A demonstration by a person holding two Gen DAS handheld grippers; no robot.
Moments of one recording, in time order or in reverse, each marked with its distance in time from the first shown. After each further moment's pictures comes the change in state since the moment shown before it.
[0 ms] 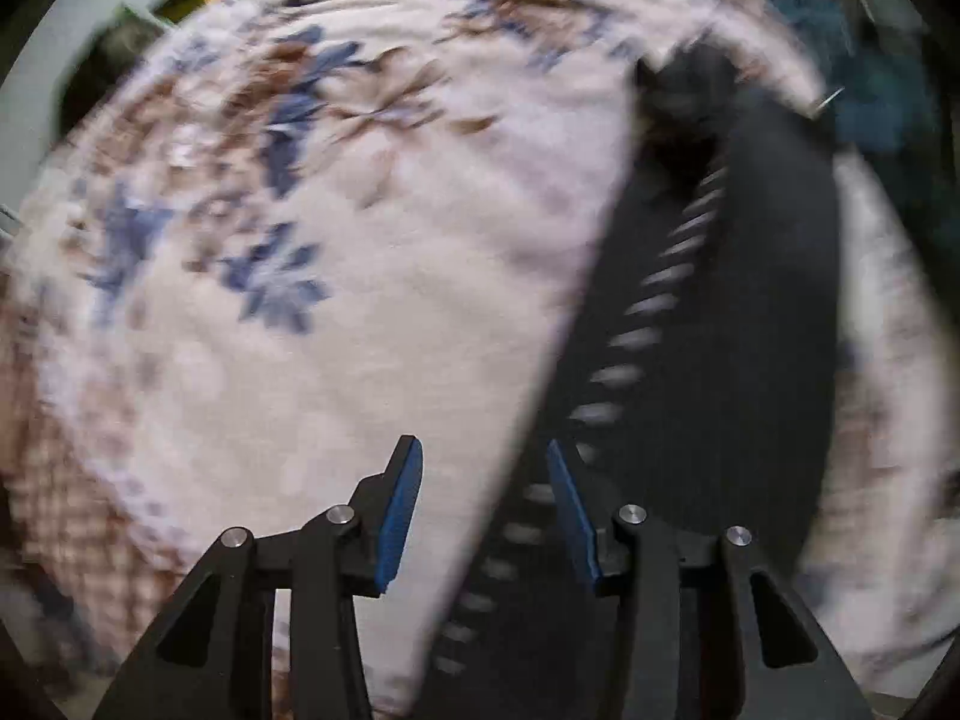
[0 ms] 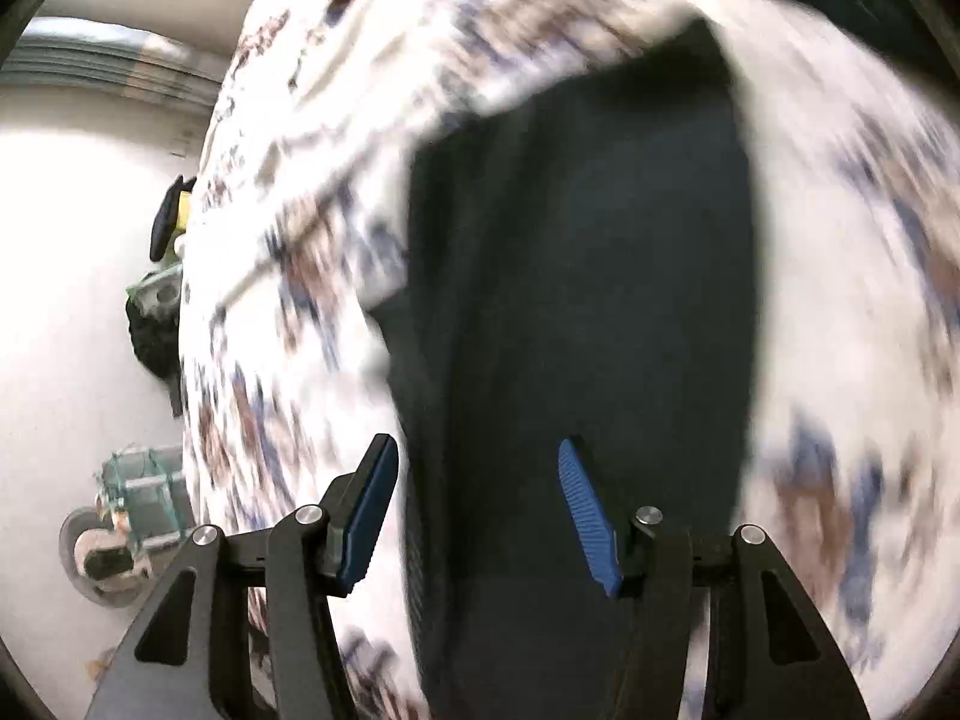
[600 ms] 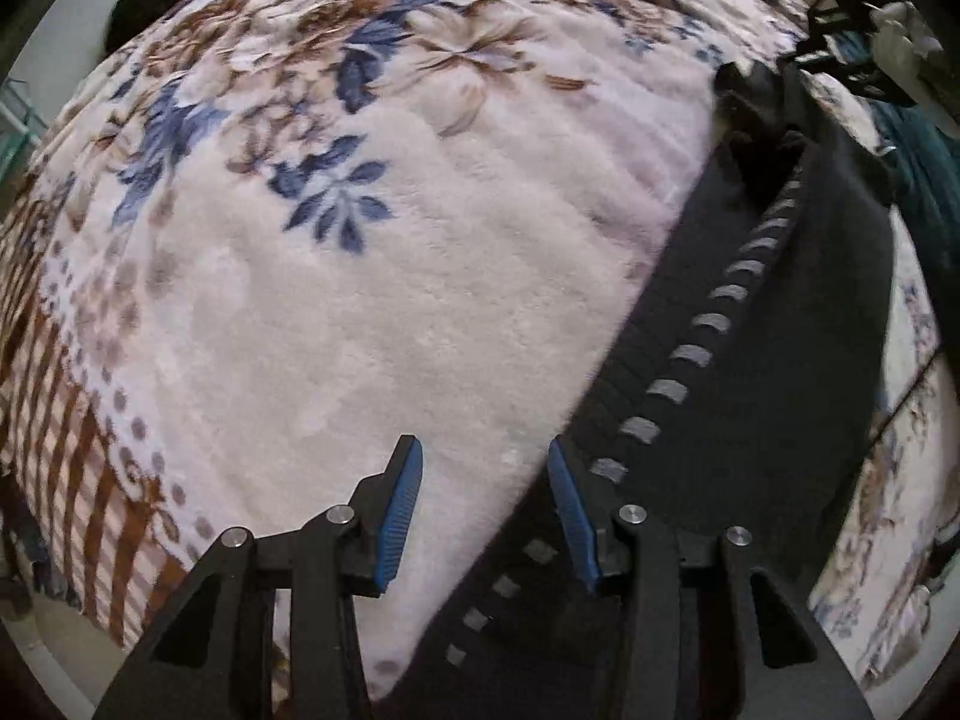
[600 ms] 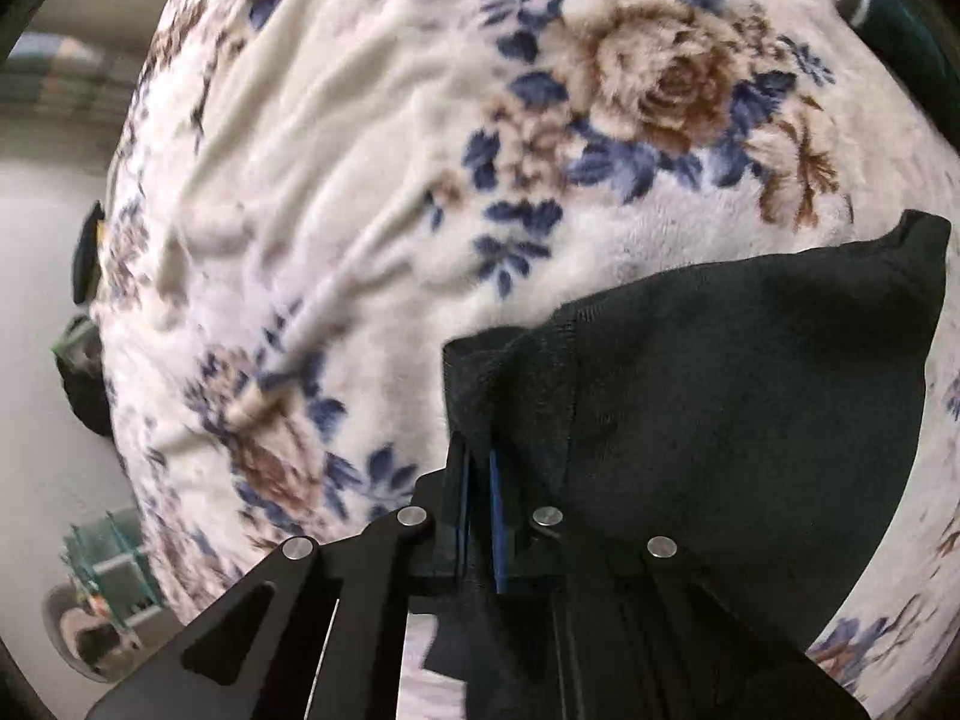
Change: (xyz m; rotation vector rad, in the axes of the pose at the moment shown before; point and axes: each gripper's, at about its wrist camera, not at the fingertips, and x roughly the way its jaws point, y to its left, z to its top) left arm 0.010 0.051 -0.021 -0.182 0.041 -0.101; right arm 0.101 0.054 0.132 0.114 0.045 -0.169
